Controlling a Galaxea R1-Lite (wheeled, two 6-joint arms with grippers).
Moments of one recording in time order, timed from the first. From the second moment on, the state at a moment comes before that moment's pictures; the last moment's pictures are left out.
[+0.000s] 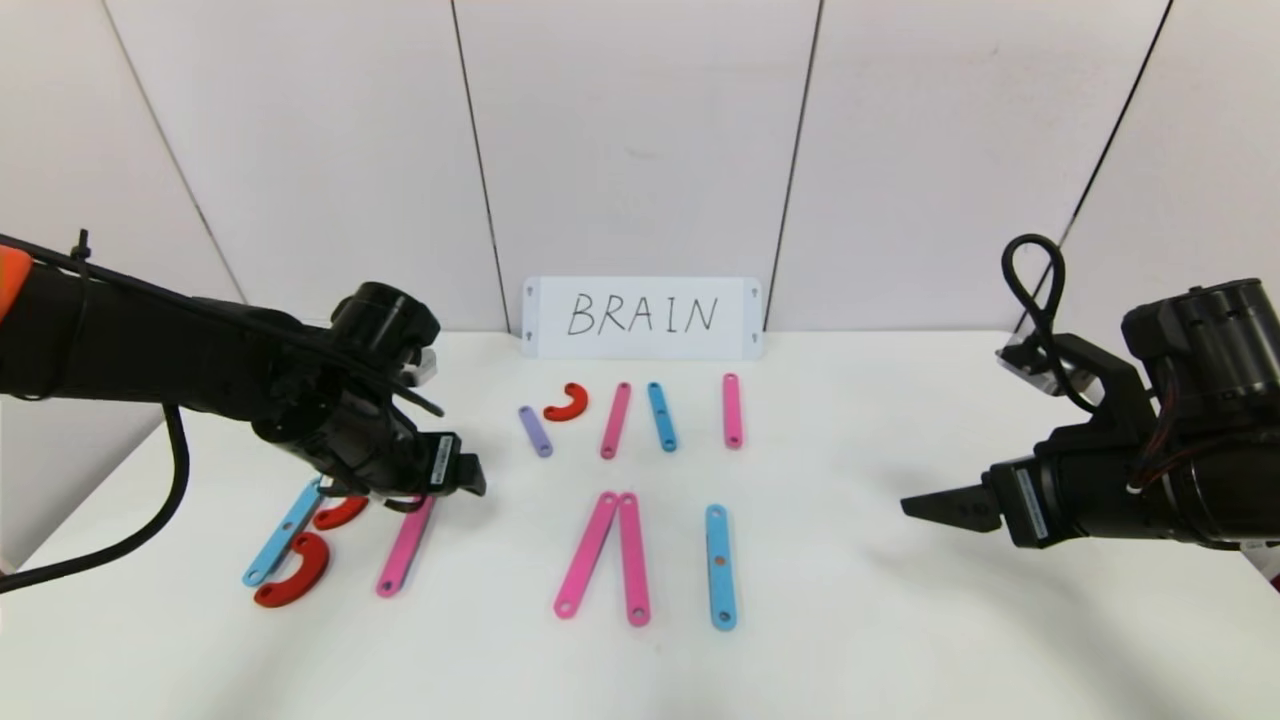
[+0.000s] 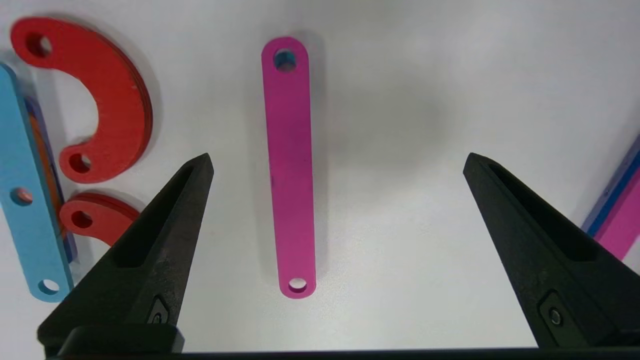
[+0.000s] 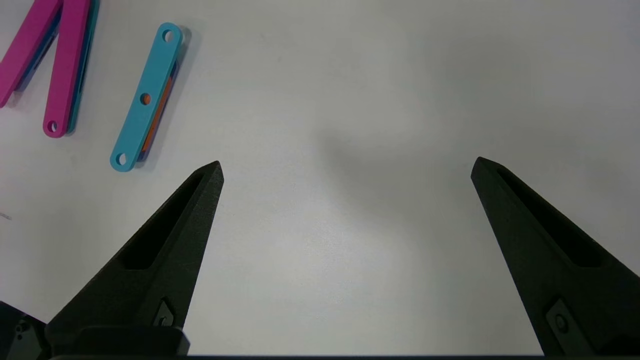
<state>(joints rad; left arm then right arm) -0.30 1.88 -1.22 0.37 0.07 -0.27 0.21 1.53 -0.83 0.11 0.22 0.00</state>
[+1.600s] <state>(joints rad) -0.35 2.28 -1.85 0.36 0.03 -0.04 0.21 1.53 -0.83 0.11 0.22 0.00</state>
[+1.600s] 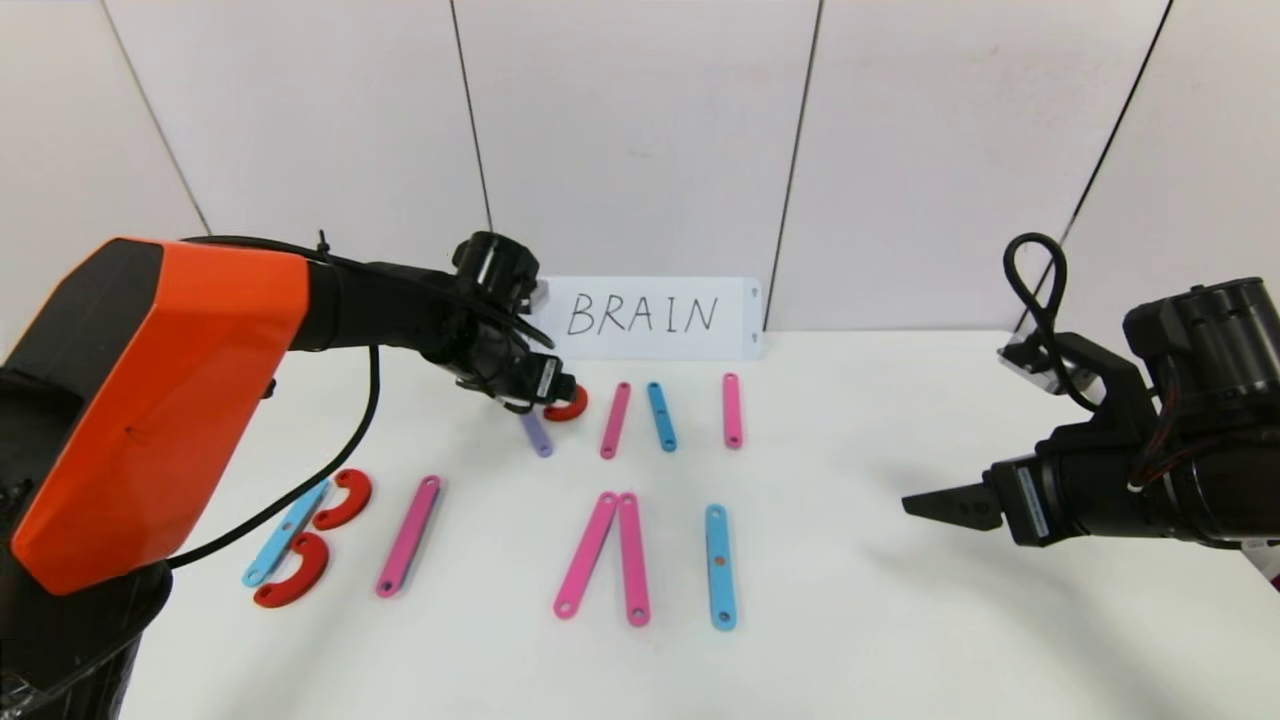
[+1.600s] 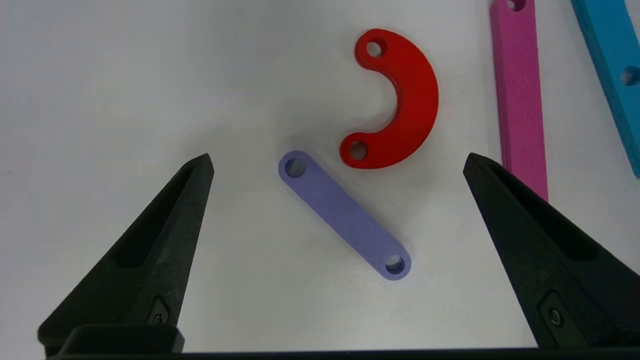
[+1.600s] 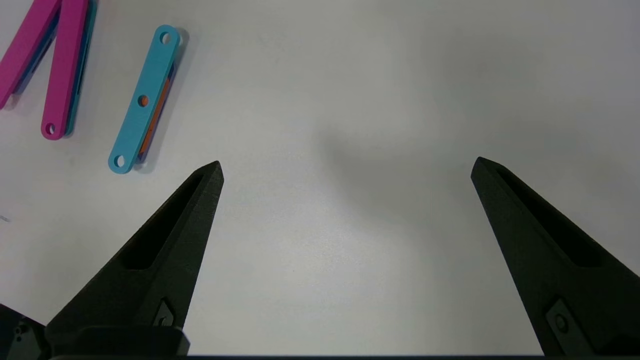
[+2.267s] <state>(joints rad) -0.38 2.38 -1.92 0.32 0.04 0.00 0.21 1.54 -0.83 0.11 0.22 0.00</state>
